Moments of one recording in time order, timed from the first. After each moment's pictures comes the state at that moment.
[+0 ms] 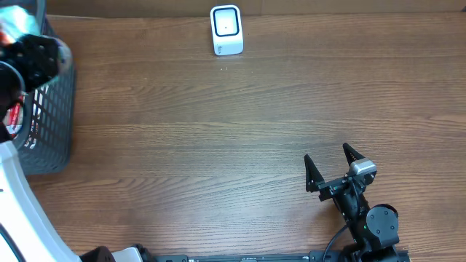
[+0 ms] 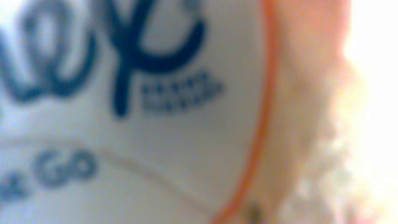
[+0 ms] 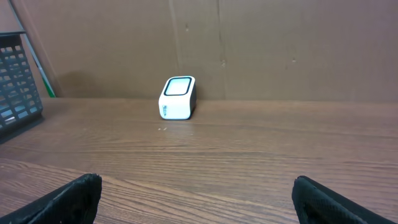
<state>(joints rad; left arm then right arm) 0.39 1.48 2.07 -1.28 0.25 -0.20 0.26 0.01 0.02 -0.03 -0.07 0.12</state>
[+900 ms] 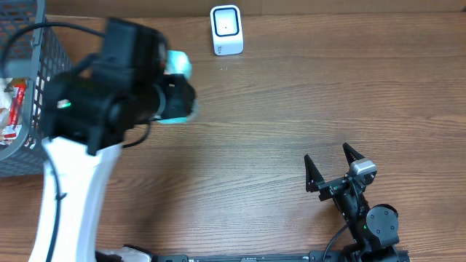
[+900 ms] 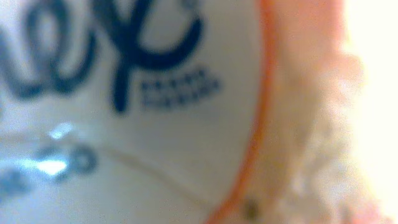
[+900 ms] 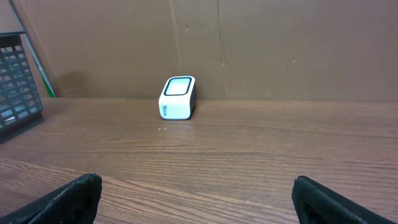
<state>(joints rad) -0.39 1.55 2.07 -1.56 0.01 -0.49 0.26 0.01 0.02 -0.03 -0.07 0.12</state>
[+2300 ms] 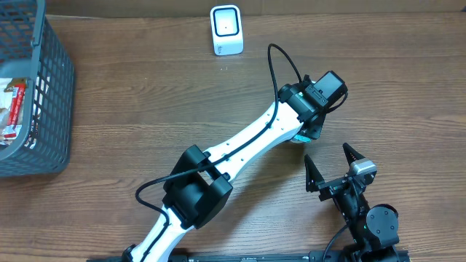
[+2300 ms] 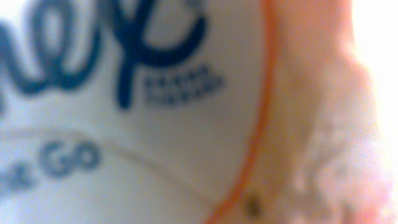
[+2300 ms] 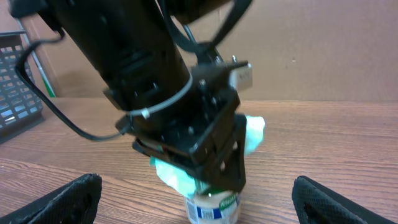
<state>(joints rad) -0.89 2.27 2.07 -1.02 -0.09 -0.54 0.26 0.01 0.02 -0.03 -0.07 0.12</state>
